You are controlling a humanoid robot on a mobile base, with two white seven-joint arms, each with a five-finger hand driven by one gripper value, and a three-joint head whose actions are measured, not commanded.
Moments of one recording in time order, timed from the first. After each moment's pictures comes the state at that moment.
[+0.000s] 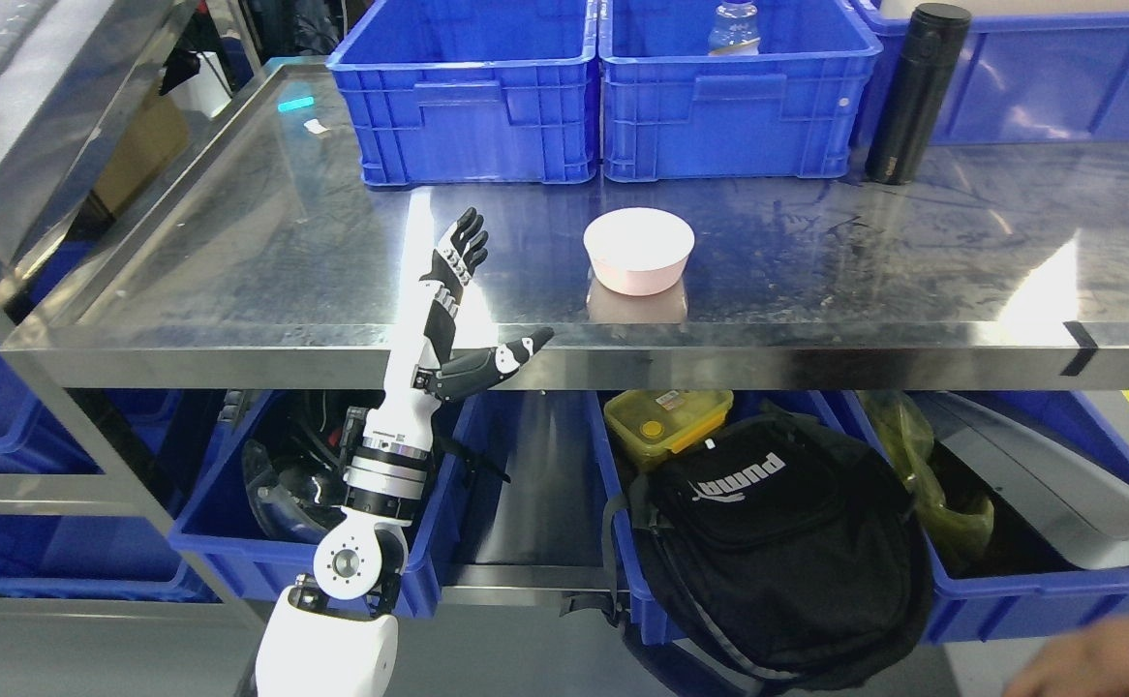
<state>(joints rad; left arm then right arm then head) -0.10 0.00 -0.11 -1.60 0.05 -0.34 -0.09 0.00 0.00 0.05 0.00 0.05 -0.08 -0.03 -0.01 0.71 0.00</state>
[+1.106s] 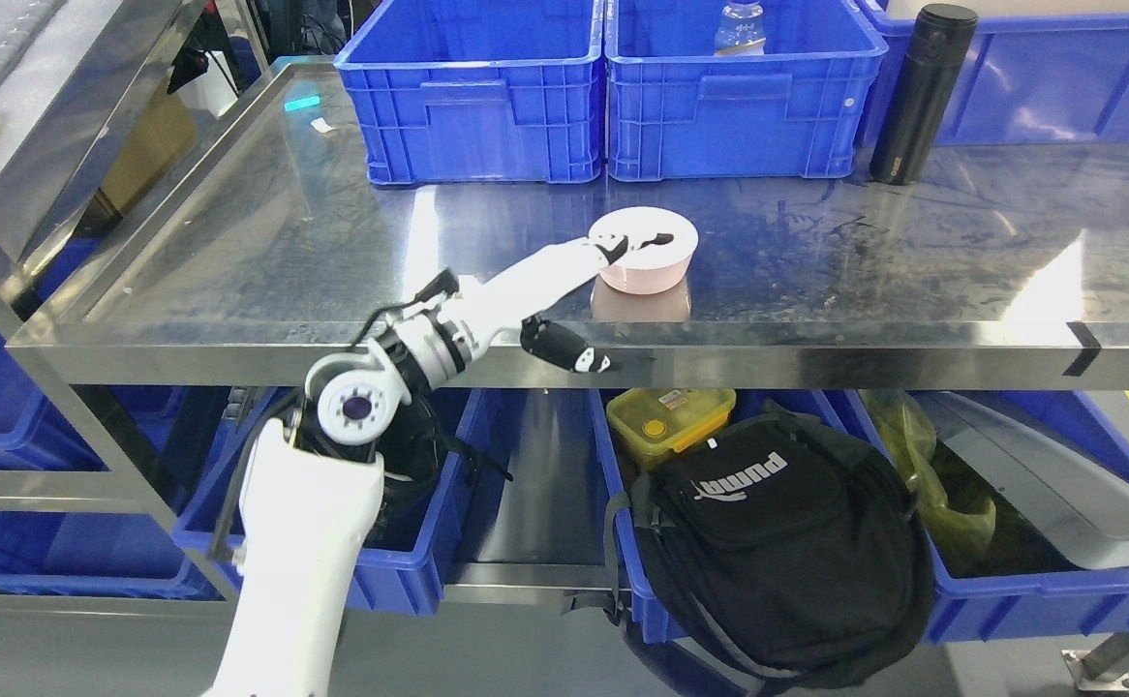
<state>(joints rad) -0.51 0.04 -0.14 -1.54 -0.60 -0.26 -0.81 0.00 0.00 0.05 0.00 0.05 -0.08 -0.03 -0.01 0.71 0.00</state>
